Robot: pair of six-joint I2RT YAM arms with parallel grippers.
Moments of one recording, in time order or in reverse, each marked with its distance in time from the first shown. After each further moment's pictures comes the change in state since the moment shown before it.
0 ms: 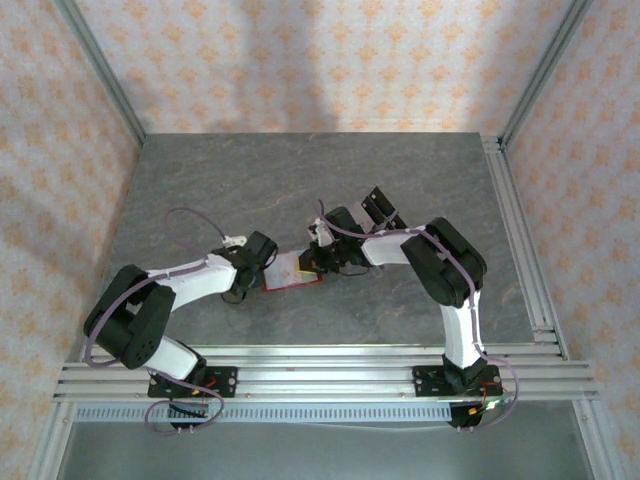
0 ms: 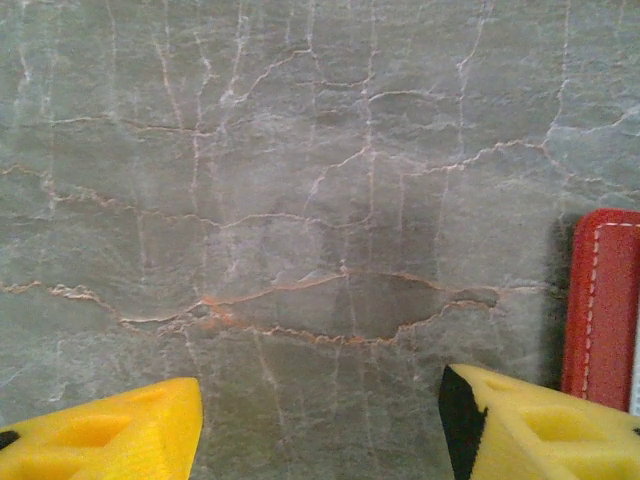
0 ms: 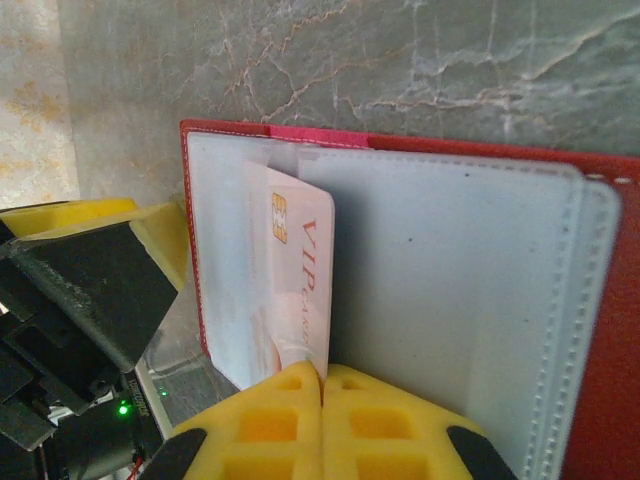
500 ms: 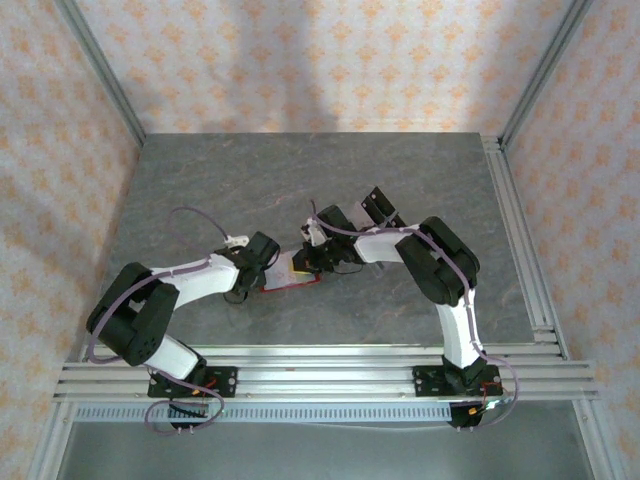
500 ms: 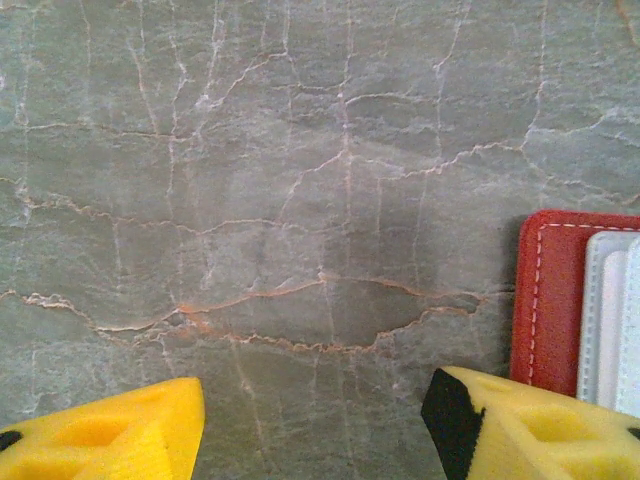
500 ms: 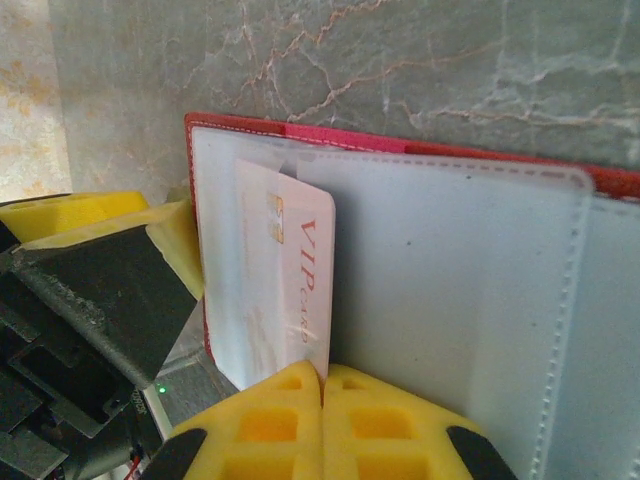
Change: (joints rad) left arm -0.016 0.018 0.000 0.024 -0.003 -0.001; right arm 0.028 0.036 0.081 -0.078 0.000 -0.024
